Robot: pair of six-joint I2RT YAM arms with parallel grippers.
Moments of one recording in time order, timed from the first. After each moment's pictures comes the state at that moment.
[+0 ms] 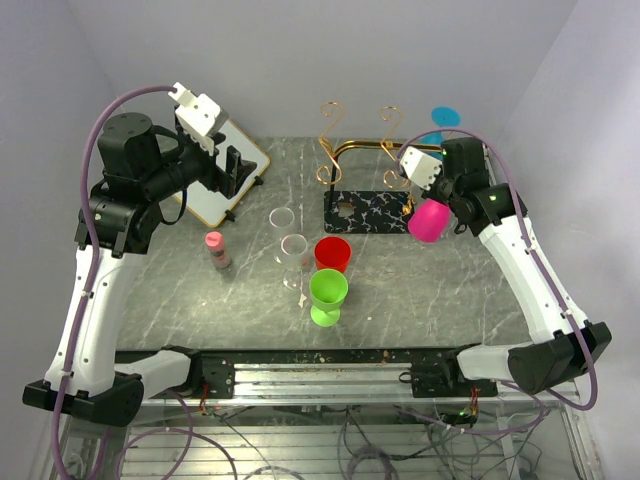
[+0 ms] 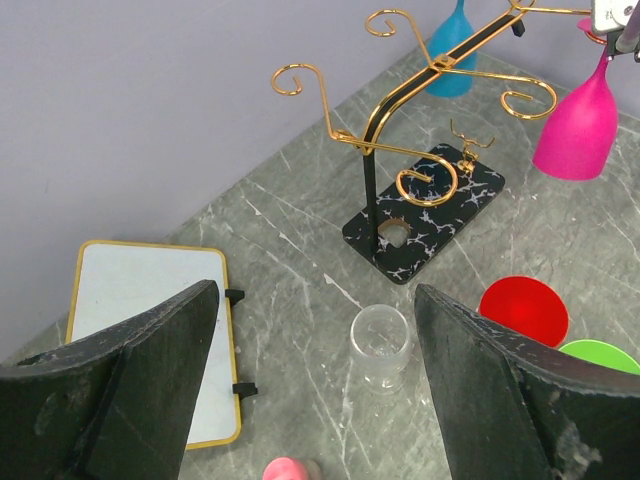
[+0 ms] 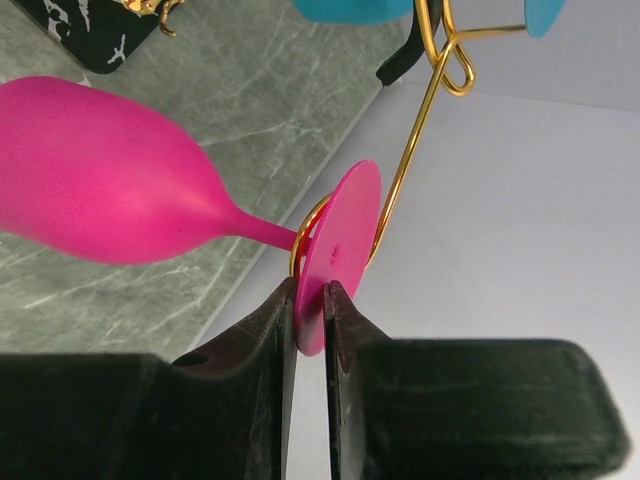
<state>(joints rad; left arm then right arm) -0.25 1.15 1.62 -0.63 0.46 0.24 0.32 1.31 1.44 -0.84 0.36 -0.97</state>
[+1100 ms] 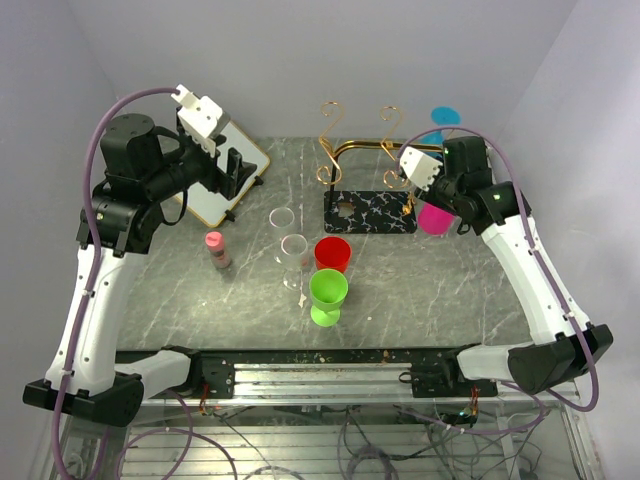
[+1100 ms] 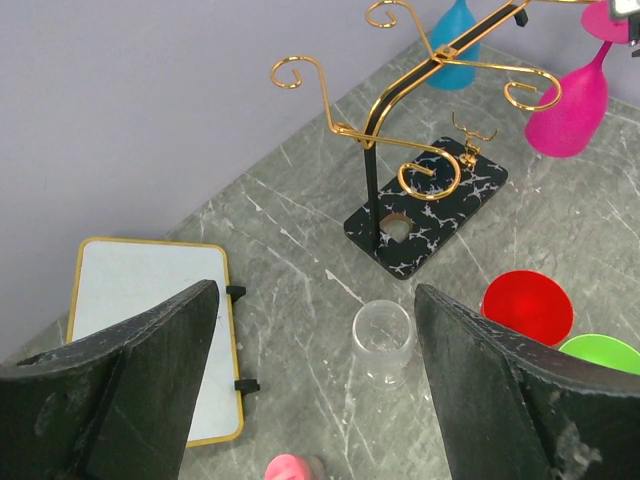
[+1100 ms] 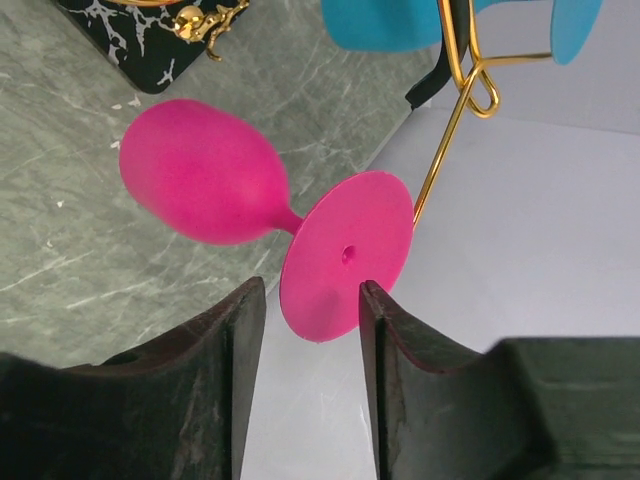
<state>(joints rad) -0.25 1.15 1.61 -0.63 0.46 0.26 0.32 1.31 1.47 -0.90 0.28 -0.94</state>
